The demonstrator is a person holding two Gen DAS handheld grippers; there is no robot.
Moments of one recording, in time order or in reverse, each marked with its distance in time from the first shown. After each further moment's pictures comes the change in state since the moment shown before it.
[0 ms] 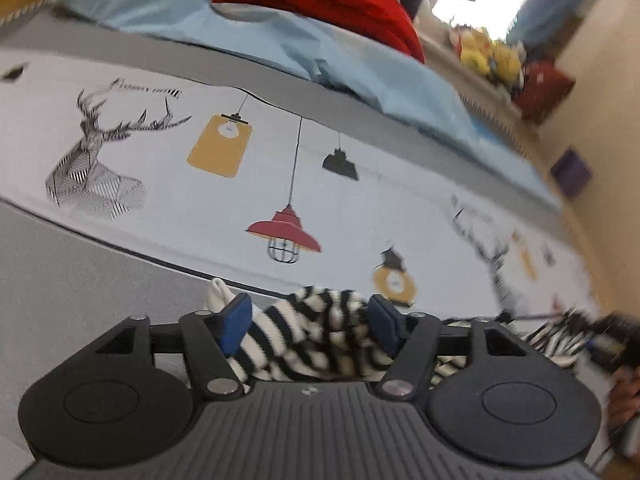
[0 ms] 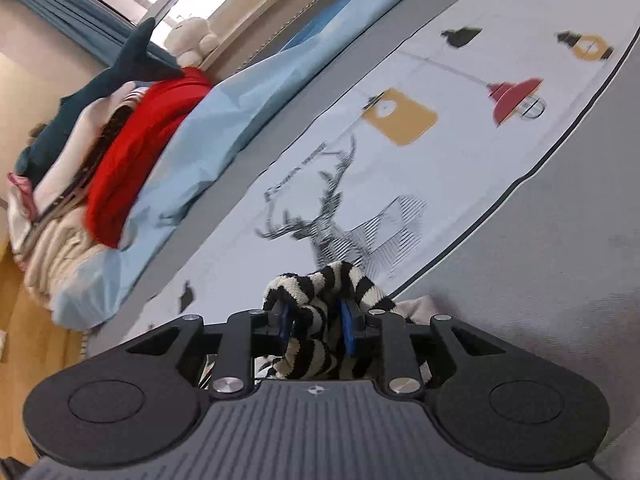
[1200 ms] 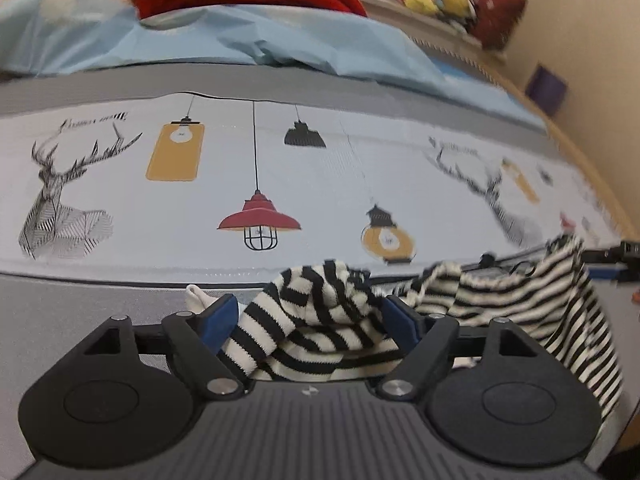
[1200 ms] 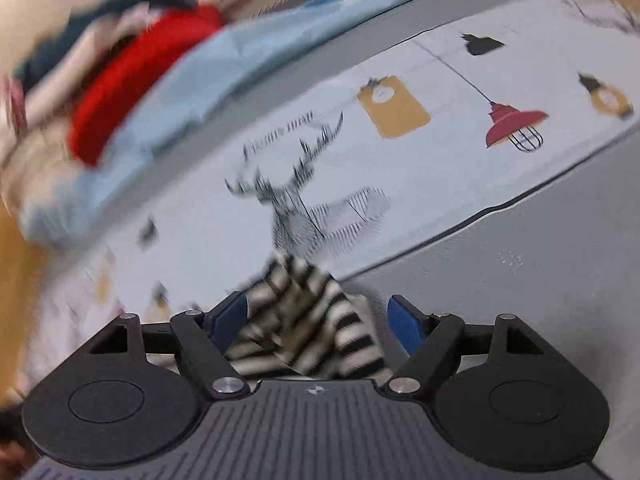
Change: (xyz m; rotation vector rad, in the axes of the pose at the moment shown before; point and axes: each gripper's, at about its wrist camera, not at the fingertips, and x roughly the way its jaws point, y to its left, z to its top) left arm 0.021 -0.023 -0.012 0.278 0.046 0.001; right arm 0.000 -0.008 0.016 -0.267 0.166 -0.089
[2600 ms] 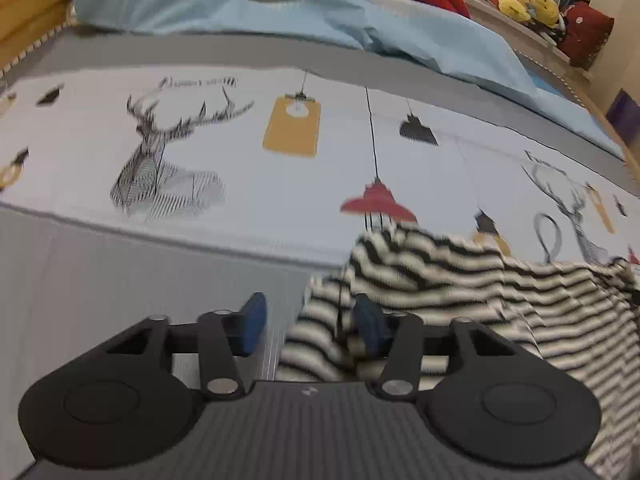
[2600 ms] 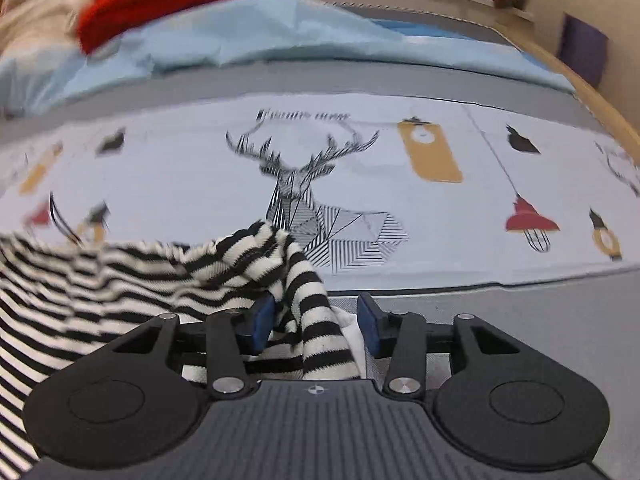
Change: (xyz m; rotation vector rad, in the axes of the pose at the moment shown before) left arm -0.007 0.062 0.003 -0.179 0.070 0.162; right arm 0.023 0.063 -0.024 -0.368 -0.080 -0.229
